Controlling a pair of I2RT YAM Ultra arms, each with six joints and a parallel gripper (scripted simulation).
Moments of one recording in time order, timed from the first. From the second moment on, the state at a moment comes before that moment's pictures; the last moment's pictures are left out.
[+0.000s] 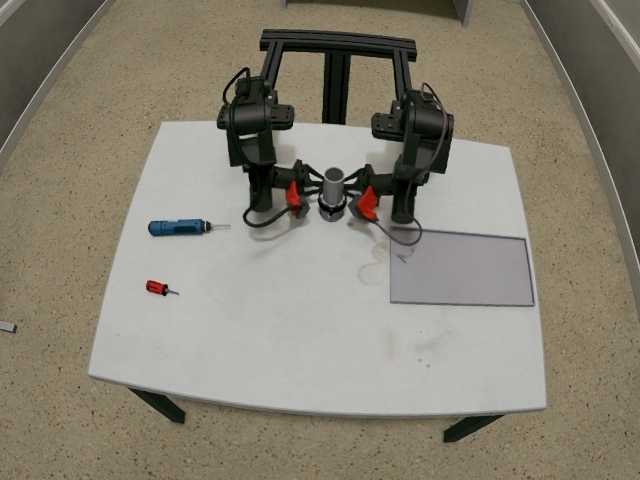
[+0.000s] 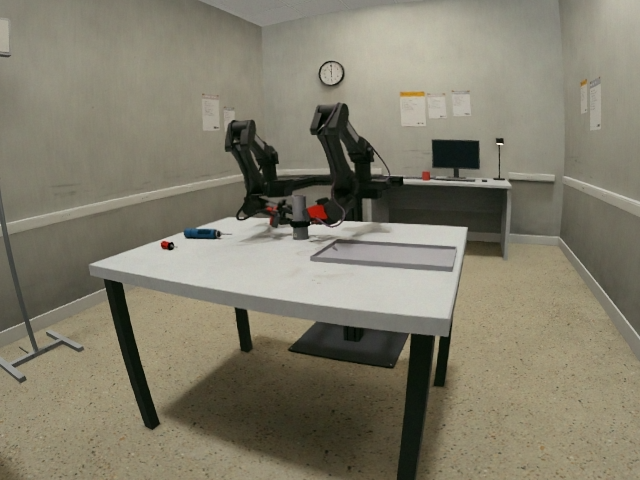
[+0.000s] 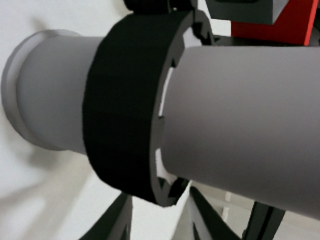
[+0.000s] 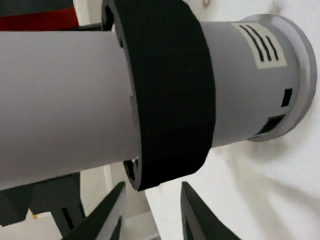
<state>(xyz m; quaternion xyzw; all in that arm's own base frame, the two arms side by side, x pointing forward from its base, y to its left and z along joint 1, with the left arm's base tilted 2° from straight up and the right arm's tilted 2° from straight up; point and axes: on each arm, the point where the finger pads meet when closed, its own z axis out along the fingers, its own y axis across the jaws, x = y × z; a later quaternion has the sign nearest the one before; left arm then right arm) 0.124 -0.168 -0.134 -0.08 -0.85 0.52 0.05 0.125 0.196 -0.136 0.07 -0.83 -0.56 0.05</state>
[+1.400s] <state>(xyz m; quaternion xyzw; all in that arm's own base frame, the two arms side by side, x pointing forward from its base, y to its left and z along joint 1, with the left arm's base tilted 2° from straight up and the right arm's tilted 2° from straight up) 0.120 -0.175 -0.138 -0.08 -0.85 0.52 0.05 0.126 0.205 -0.139 0.07 -0.83 -0.56 0.05</state>
